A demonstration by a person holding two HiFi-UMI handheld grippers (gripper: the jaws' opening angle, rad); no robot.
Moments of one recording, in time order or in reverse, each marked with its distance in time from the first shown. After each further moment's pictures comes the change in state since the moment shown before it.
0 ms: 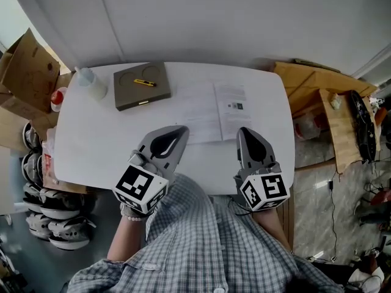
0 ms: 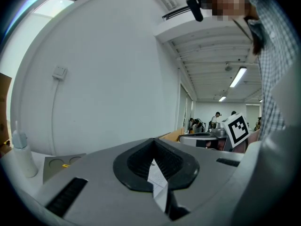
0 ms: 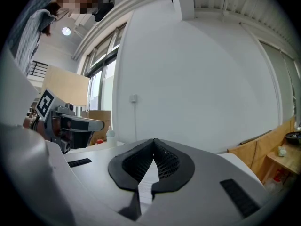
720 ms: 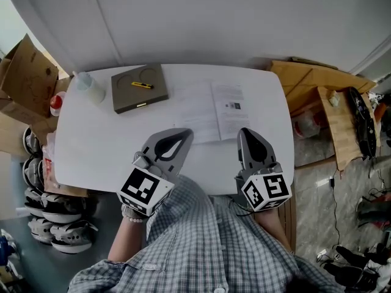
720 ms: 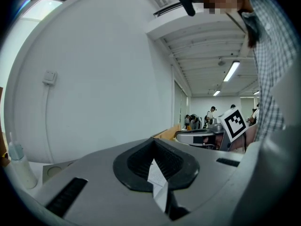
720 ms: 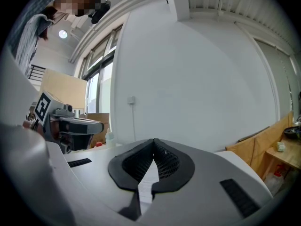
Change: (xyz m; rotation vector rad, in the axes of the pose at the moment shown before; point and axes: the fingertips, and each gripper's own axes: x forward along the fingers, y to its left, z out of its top) left arm 0.008 -0.018 0.004 0.077 0.025 -0.043; right arm -0.008 -0.007 0.000 0.040 -0.009 -0.016
